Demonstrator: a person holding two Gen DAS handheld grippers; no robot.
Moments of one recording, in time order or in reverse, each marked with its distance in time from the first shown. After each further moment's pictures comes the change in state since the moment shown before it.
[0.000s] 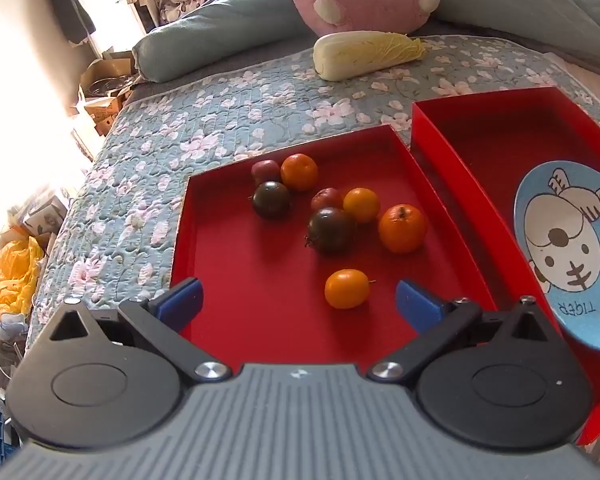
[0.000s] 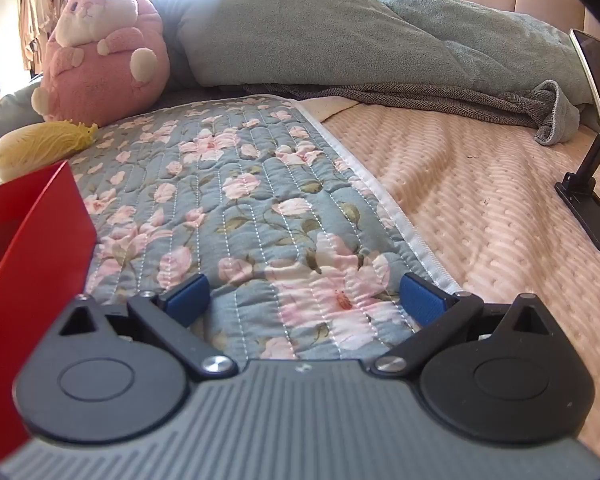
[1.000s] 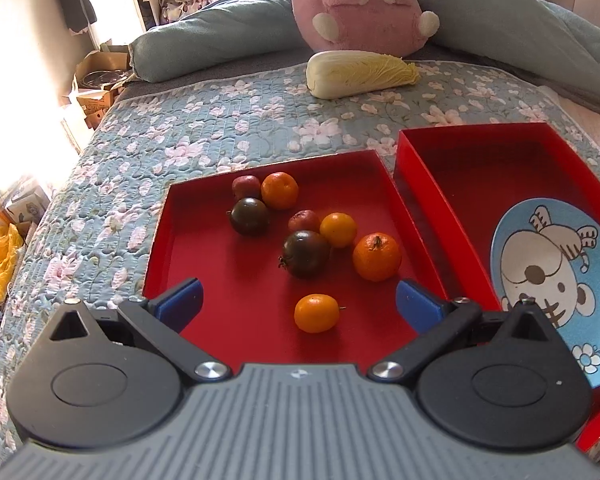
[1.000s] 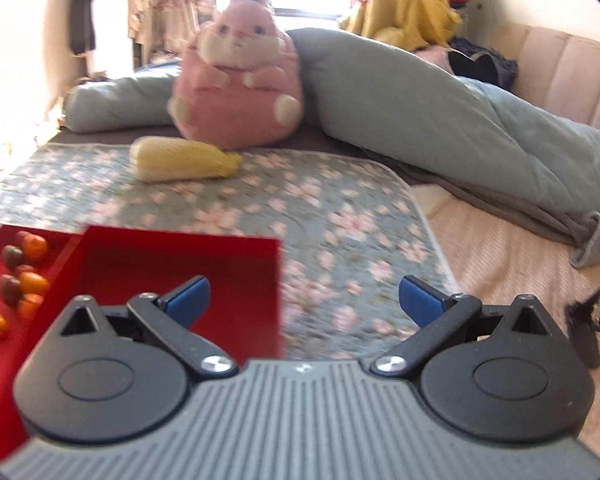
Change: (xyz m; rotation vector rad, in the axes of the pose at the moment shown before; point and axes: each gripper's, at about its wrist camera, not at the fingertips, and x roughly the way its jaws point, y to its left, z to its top) left arm -0.004 -0.010 0.009 -0.038 -0.085 -0.030; right arm -0.149 0.111 0.072 -0.273 -0.026 0.230
